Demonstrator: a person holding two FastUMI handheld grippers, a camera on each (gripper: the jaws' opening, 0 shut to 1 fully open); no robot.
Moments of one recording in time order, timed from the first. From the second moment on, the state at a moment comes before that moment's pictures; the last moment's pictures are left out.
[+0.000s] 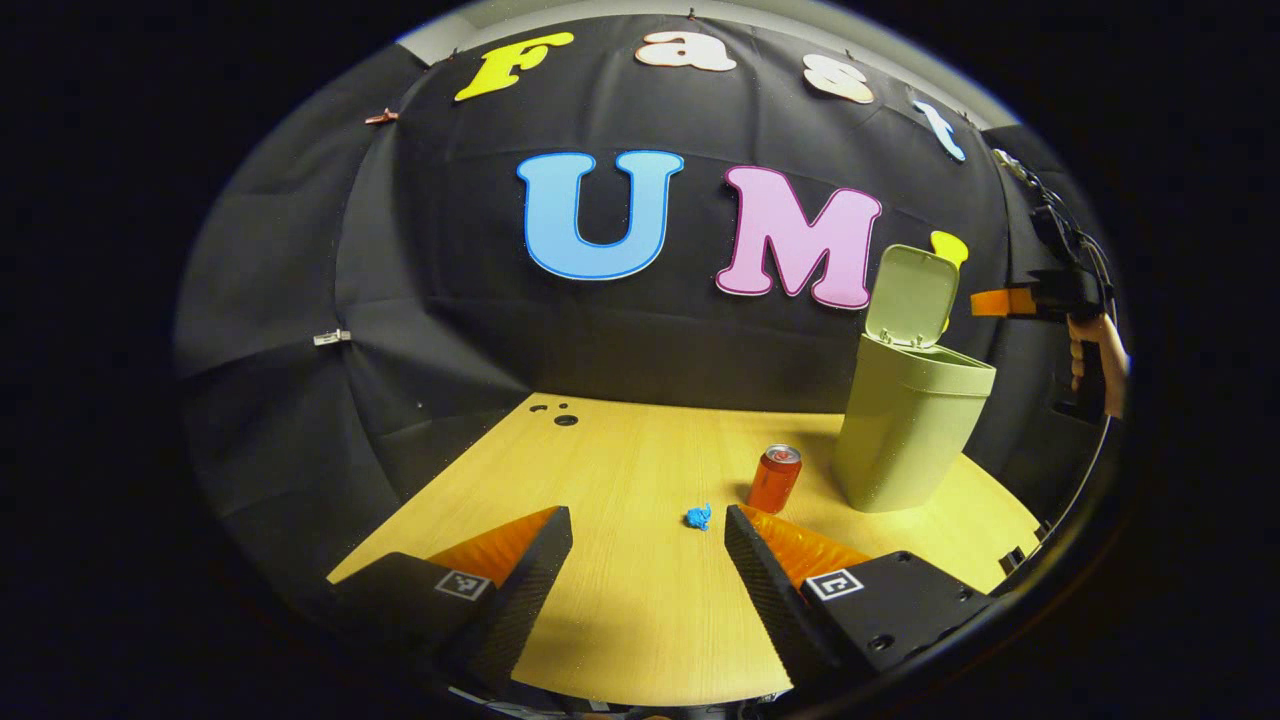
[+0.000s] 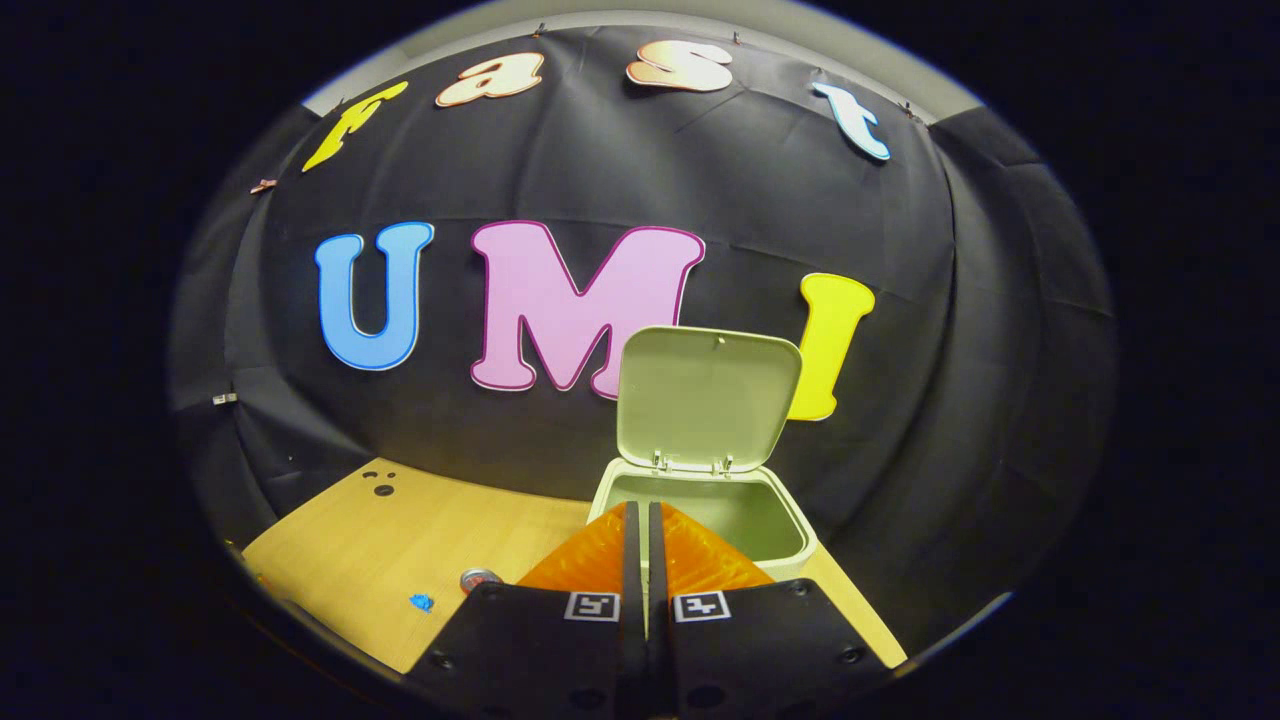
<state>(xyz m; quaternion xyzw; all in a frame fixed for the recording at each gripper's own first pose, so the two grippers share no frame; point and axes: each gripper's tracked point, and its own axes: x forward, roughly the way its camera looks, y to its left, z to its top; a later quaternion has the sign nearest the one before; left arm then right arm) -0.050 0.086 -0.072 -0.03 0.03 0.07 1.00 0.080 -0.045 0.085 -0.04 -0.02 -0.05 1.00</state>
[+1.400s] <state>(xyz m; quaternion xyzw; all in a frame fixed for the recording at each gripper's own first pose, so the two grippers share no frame) 0.128 0.052 -0.114 -0.03 0.12 0.05 0.99 0.070 -0.068 -0.065 -0.01 0.16 0.01 0.99</state>
